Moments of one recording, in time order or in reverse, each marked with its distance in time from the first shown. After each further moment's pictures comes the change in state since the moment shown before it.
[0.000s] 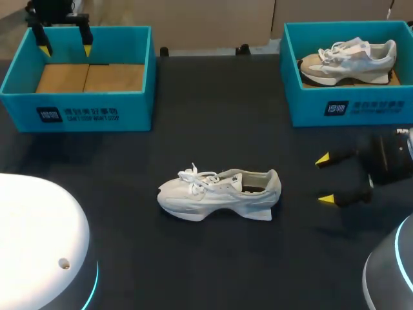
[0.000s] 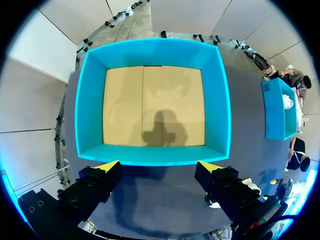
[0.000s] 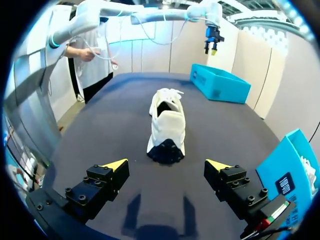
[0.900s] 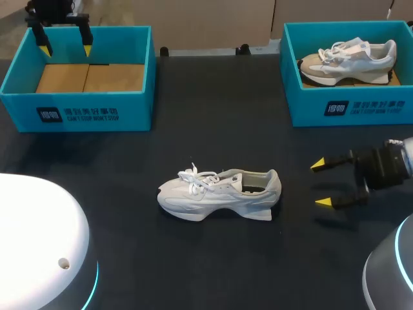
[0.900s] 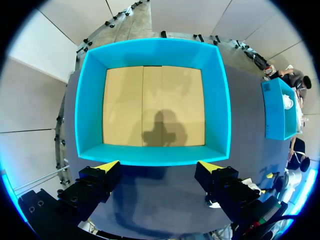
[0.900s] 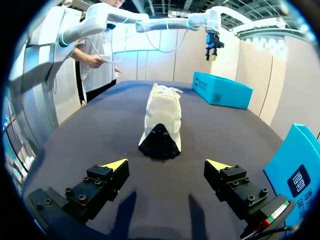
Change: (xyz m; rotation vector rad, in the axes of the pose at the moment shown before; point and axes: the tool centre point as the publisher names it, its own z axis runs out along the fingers) left arm 0.000 0.000 0.000 0.000 0.000 0.000; right arm -0.020 -0.033 0.027 -0.119 0.040 -0.039
